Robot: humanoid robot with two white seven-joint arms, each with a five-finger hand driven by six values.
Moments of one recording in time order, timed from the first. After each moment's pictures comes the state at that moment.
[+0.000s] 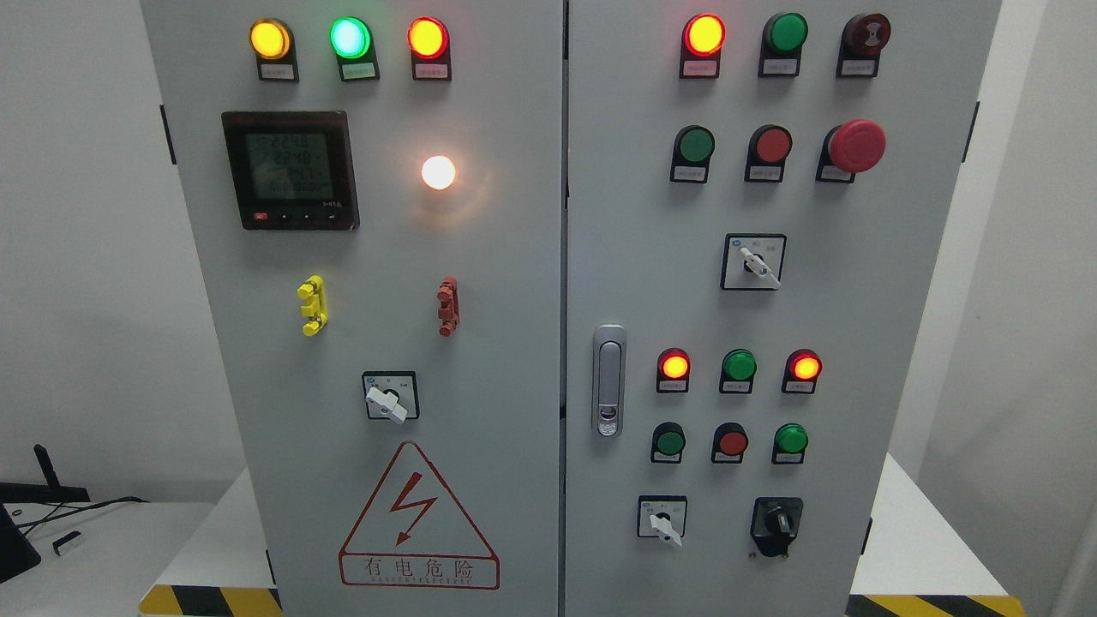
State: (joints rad) left arm -0.04 -0.09 0.08 0.06 0.00 -0.16 0.06; right arm 0.55 0.08 -0.30 -1.63 0.06 -0.70 -0.13
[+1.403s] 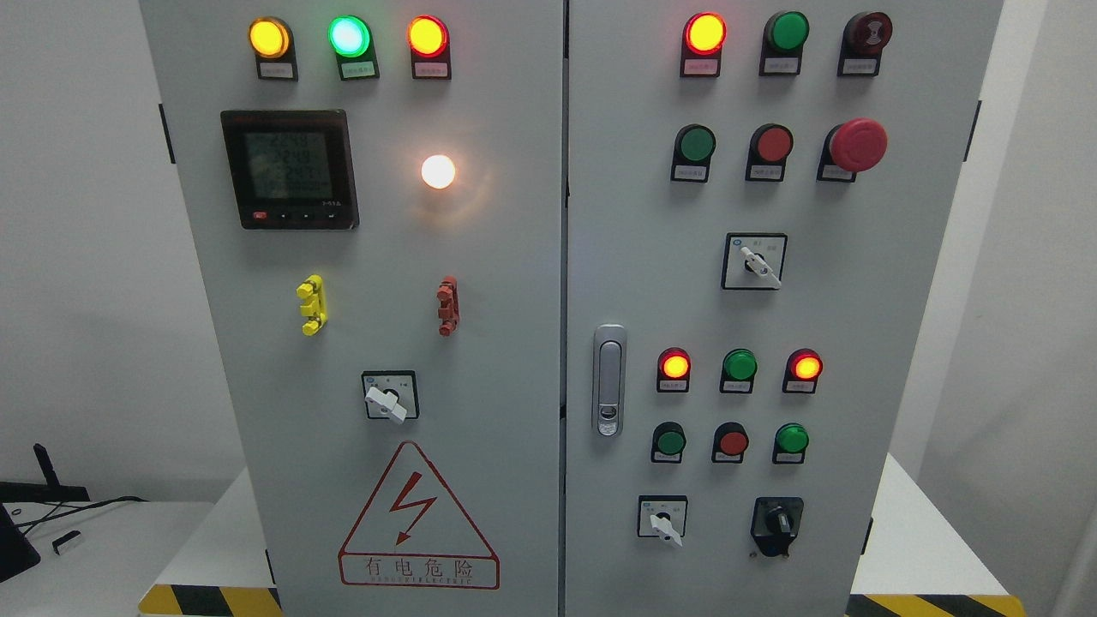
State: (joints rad) left arm -0.04 -0.09 0.08 0.06 0.00 -0.16 0.06; right arm 0.13 0.09 -0.21 -1.83 0.32 -0.07 -0.25
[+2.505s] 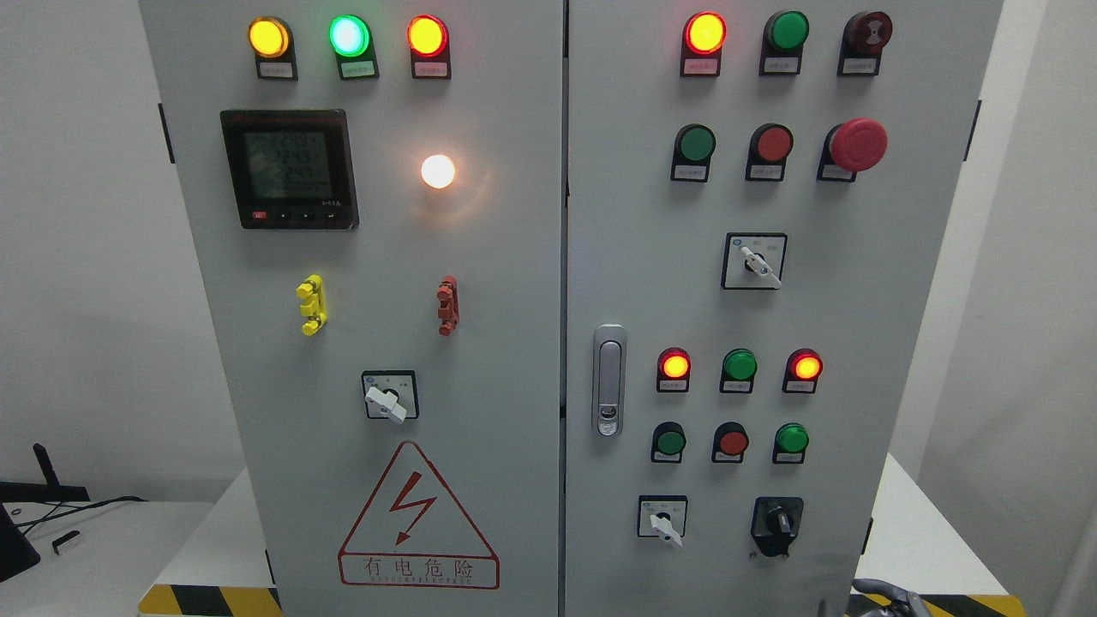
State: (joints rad) left arm -0.04 -0.09 0.08 0.06 0.00 -0.16 0.06; right arm 0.01 0.10 -0.10 -1.85 0.25 0.12 -0.24
